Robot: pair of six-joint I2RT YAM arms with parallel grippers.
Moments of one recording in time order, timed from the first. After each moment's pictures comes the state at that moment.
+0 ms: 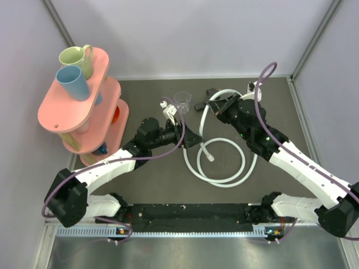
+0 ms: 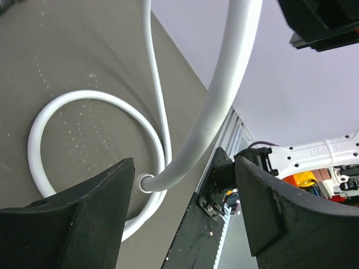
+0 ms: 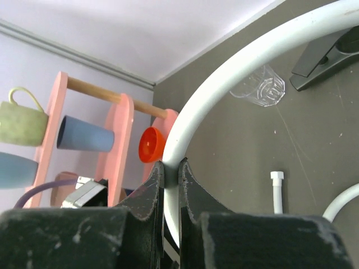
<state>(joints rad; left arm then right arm) -0.69 1.25 0.74 0.39 0.48 -0.76 0.71 1.12 1.07 -0.12 0.31 0.97</state>
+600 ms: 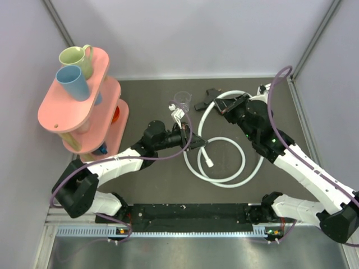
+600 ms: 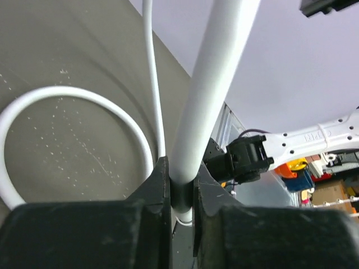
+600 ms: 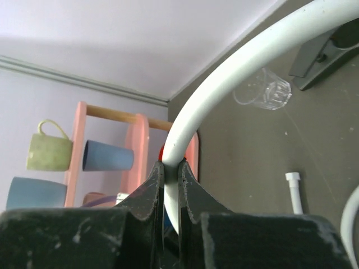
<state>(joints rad) -0.72 1.37 0.71 0.59 0.54 -0.78 0.68 1.07 1.05 -0.13 0.35 1.12</state>
